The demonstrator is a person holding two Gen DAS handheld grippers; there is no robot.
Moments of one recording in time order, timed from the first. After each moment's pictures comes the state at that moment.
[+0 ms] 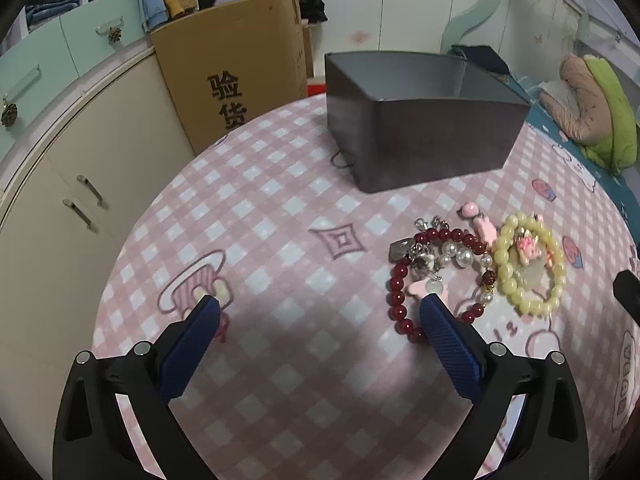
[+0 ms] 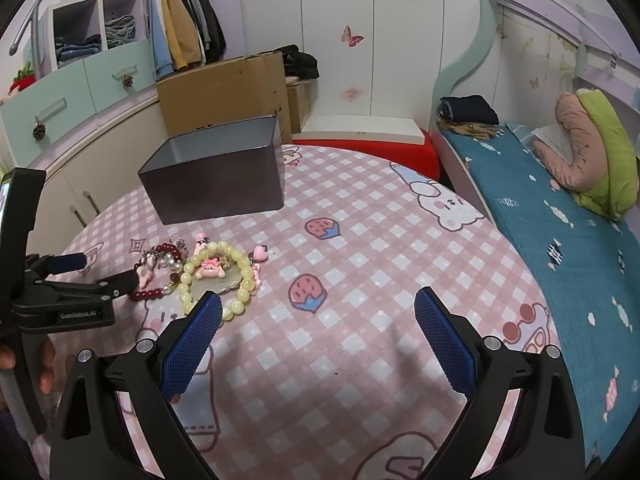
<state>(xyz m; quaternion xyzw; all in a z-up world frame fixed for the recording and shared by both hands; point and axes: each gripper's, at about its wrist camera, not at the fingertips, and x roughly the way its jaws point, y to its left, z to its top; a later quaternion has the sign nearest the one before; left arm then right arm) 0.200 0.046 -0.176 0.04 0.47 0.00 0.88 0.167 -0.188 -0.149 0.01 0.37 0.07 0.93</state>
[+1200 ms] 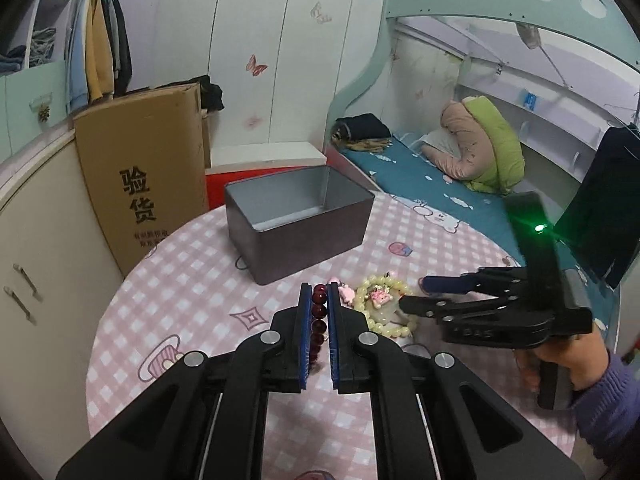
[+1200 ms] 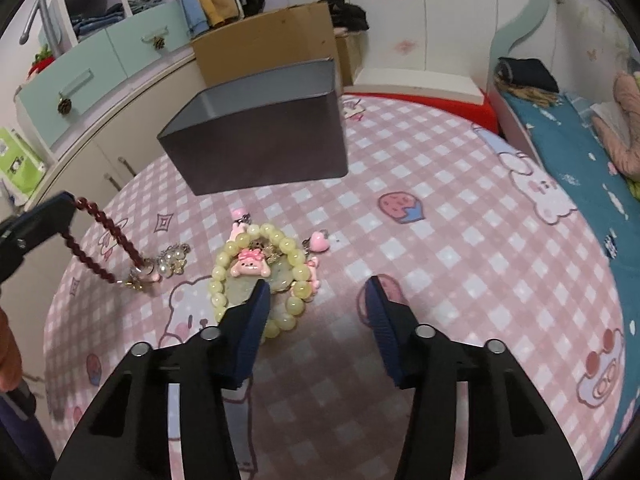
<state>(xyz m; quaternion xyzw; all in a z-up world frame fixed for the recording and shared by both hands) 0.153 0.046 -0.098 0.01 0.33 -0.22 0.92 0.218 -0.157 -0.177 0.02 0.45 0.17 0.88</state>
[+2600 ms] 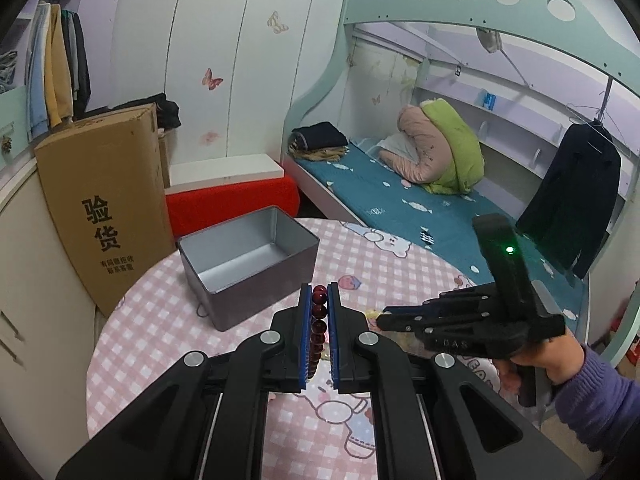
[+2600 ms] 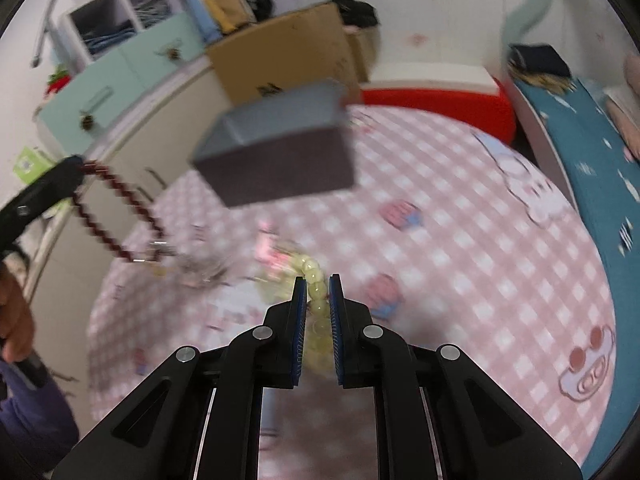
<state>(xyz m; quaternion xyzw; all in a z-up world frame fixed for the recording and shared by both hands) 0.165 0.026 -0.051 0.01 0.32 -0.29 0.90 0.212 -0.188 -0.157 0.06 0.47 0.19 0.86</state>
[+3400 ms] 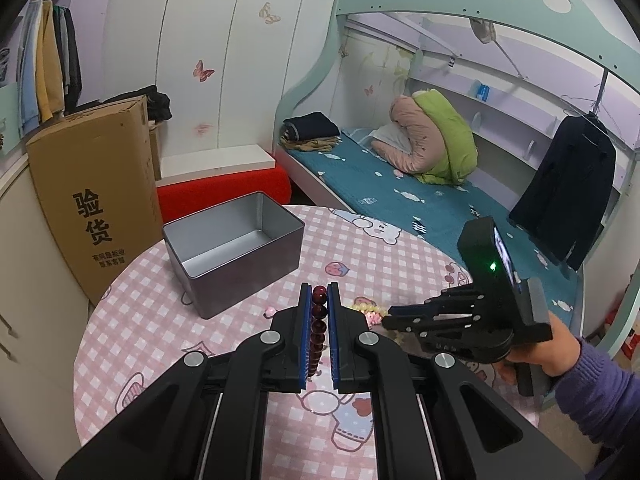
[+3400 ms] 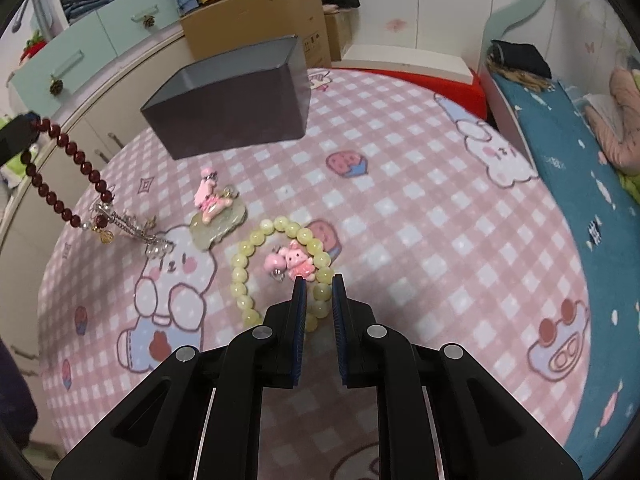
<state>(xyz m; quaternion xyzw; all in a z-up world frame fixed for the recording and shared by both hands) 0.156 0.017 -0.058 0.02 0.33 -0.30 0.89 0.199 -0.193 -0.174 0.00 0.49 0.15 0.86</state>
